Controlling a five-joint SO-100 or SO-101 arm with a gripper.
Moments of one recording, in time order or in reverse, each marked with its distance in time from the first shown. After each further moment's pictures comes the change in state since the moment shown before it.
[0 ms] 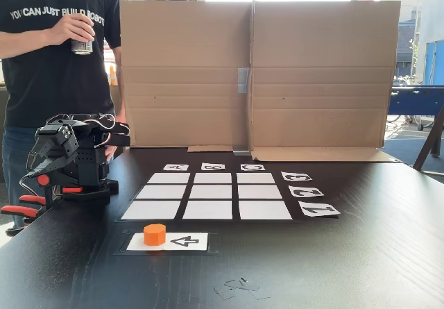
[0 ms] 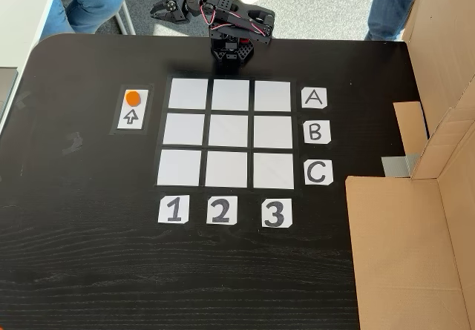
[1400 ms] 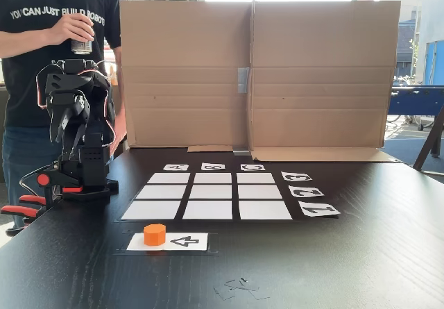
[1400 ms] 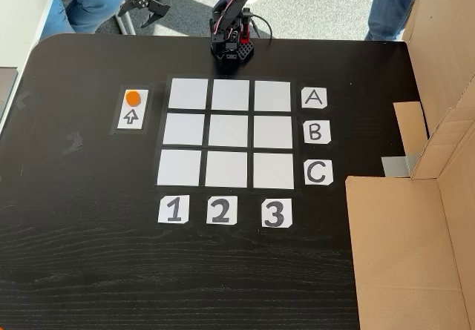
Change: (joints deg) arm -20.2 -67.9 -66.6 34.6 -0.5
